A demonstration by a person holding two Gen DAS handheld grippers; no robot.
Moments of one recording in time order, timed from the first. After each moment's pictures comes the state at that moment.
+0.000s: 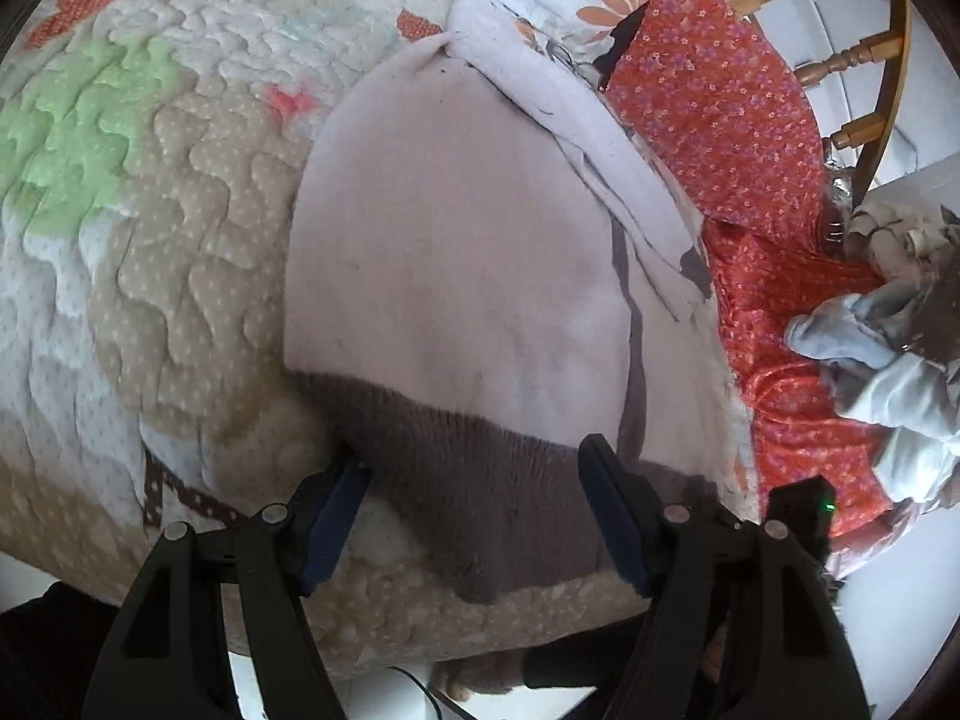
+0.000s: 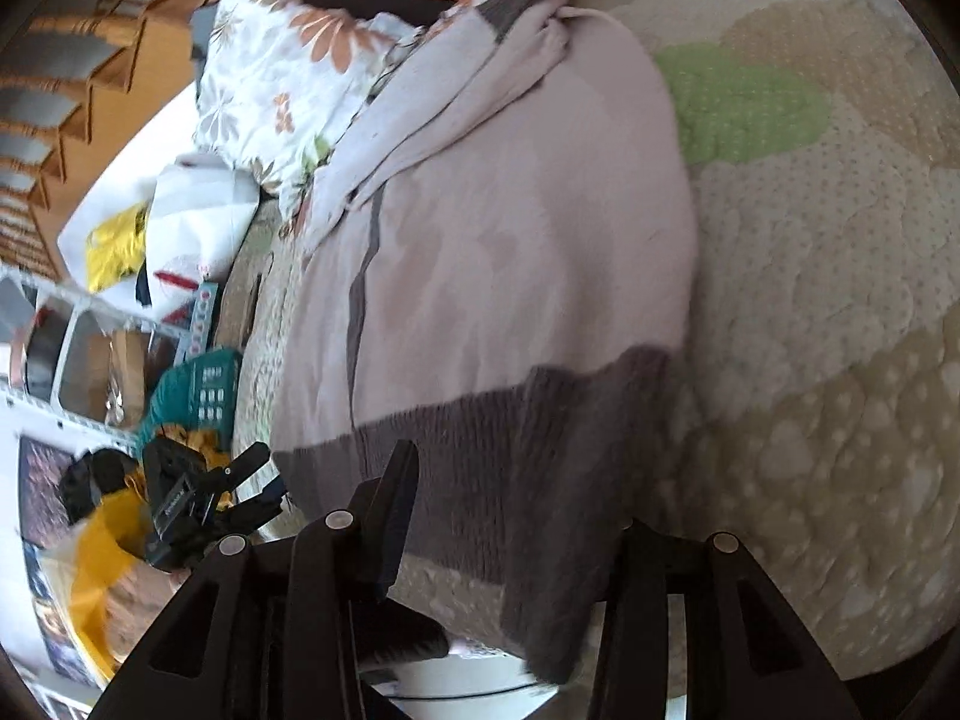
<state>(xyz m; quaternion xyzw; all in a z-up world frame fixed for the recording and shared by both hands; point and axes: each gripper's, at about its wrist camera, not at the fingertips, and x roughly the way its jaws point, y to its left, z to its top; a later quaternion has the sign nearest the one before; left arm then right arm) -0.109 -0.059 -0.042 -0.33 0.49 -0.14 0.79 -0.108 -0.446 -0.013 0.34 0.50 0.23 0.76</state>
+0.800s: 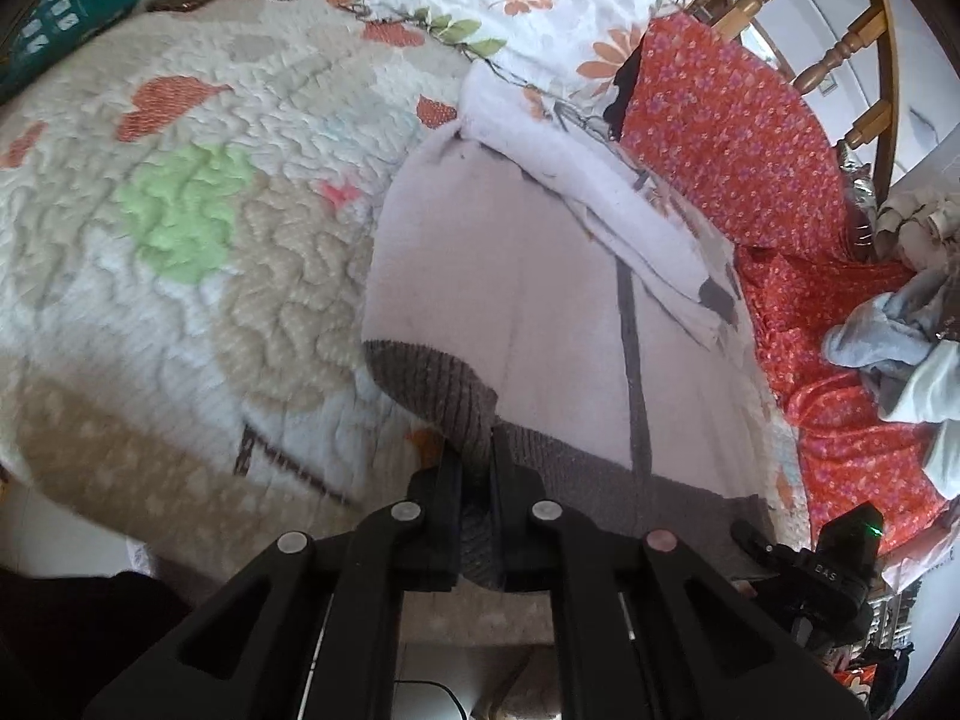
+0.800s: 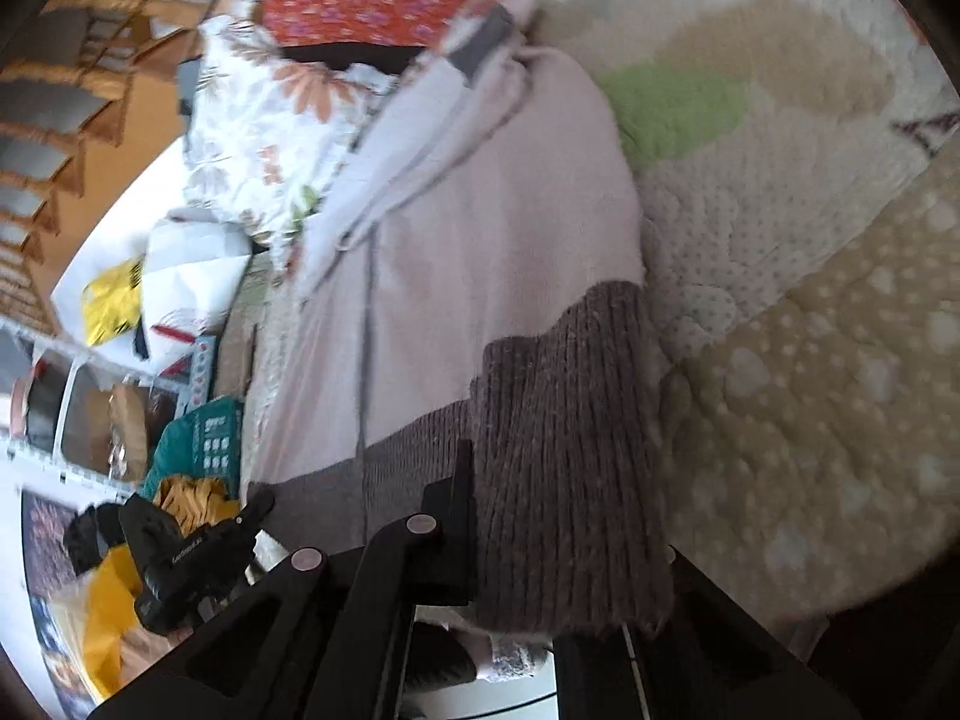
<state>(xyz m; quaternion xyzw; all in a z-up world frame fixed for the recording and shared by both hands) -0.156 -0.055 0.009 -0.28 0.45 -0.07 0.84 -0.139 -0.466 0.010 0.38 0.47 0.19 0.78</state>
